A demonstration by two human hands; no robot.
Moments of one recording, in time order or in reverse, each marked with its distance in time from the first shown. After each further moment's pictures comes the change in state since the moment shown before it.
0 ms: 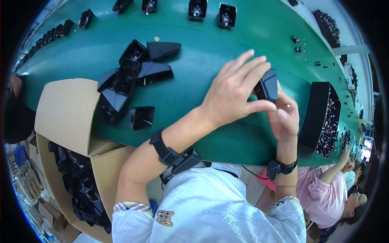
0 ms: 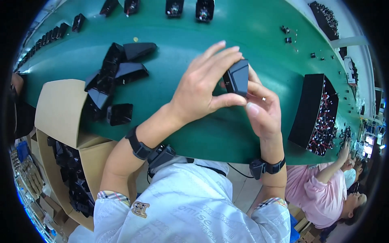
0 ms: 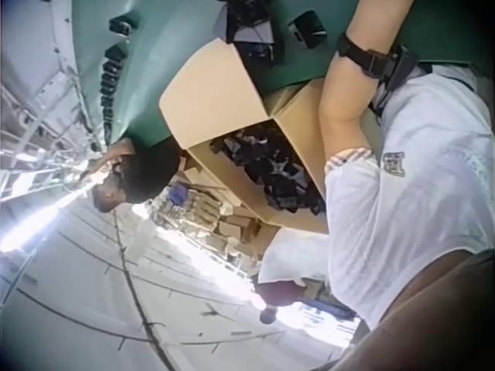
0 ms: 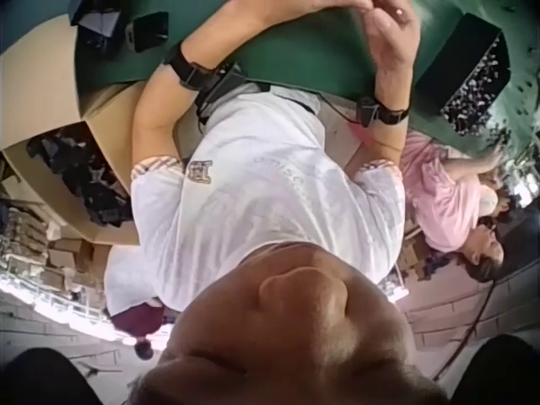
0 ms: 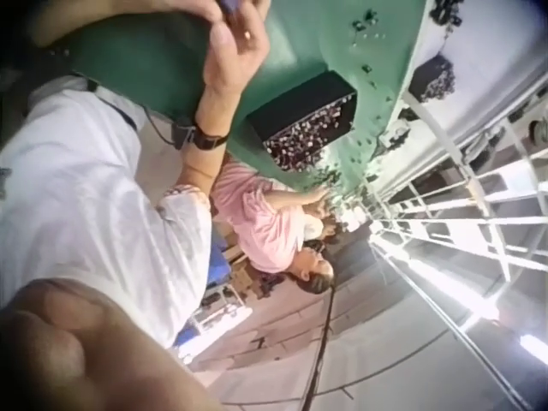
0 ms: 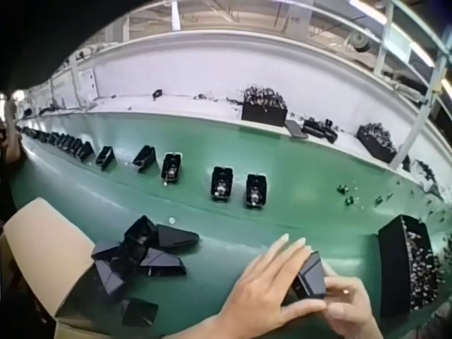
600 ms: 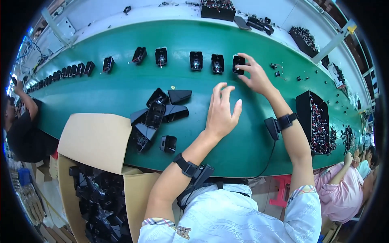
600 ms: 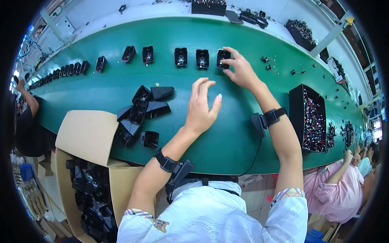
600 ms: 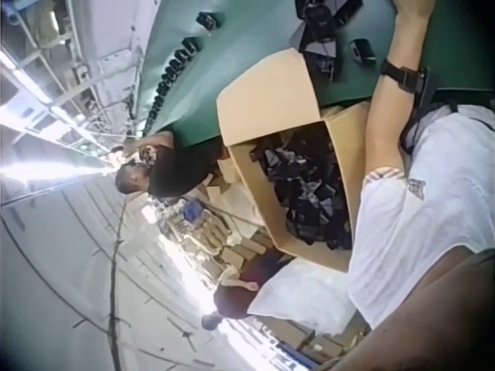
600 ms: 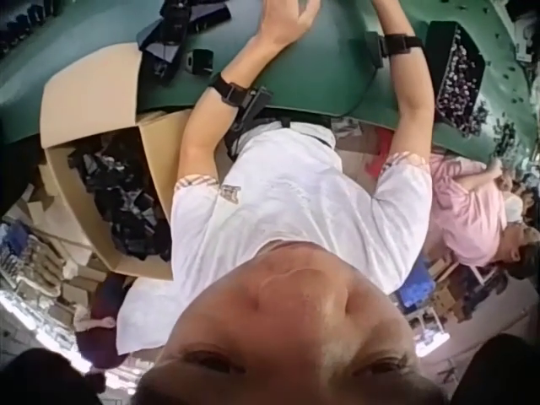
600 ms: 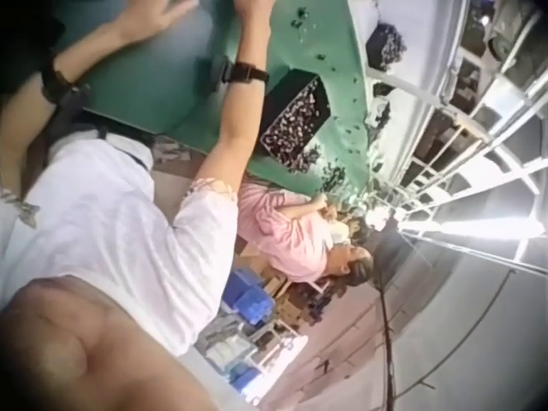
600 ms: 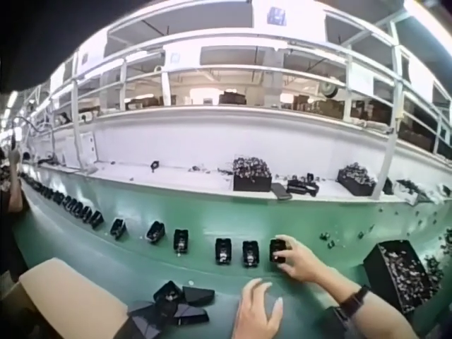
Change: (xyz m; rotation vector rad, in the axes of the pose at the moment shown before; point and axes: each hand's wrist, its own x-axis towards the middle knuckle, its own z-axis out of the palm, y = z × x) left_hand 0.006 -0.006 -0.017 -0.022 0.102 -0.261; right_hand 0.160 -0.002 -0.050 -1.491 -0.016 -0.387
